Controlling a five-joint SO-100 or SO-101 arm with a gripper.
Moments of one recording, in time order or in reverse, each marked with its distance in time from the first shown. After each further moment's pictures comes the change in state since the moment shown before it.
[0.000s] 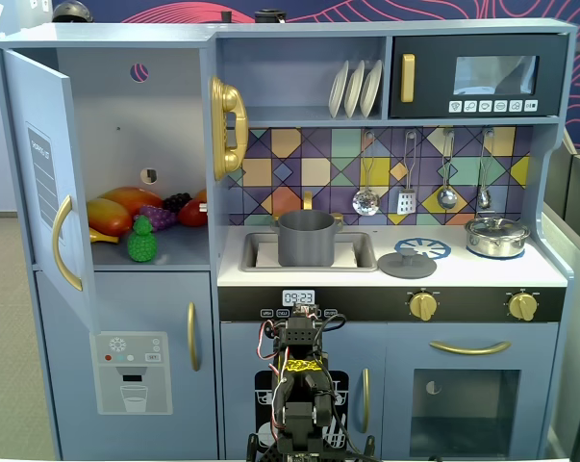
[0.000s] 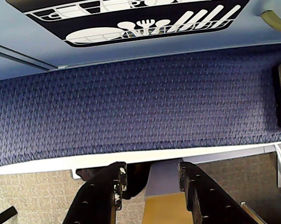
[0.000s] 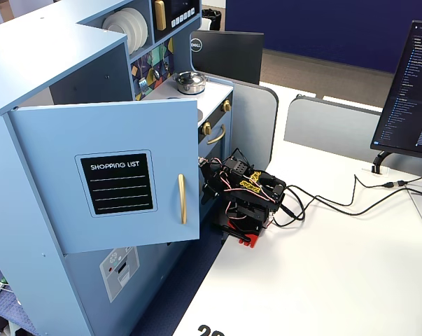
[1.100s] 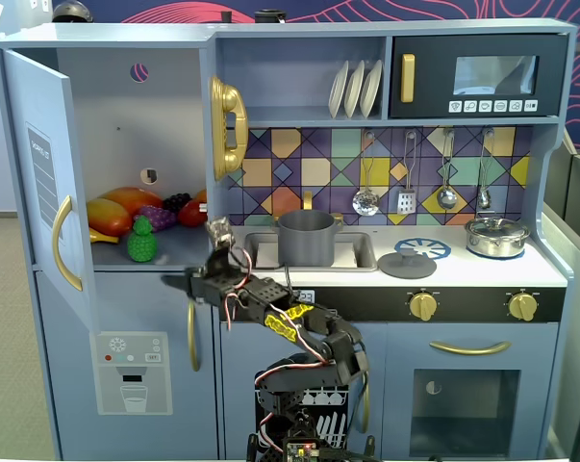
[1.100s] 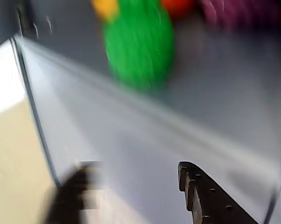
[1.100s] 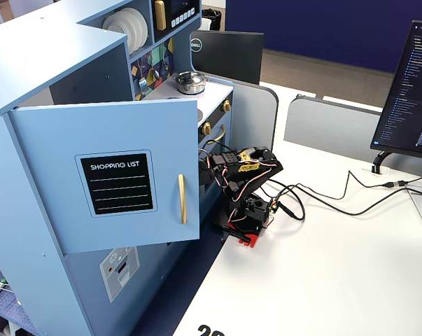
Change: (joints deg) arm -46.5 -31.3 -29.8 -72.2 -3.2
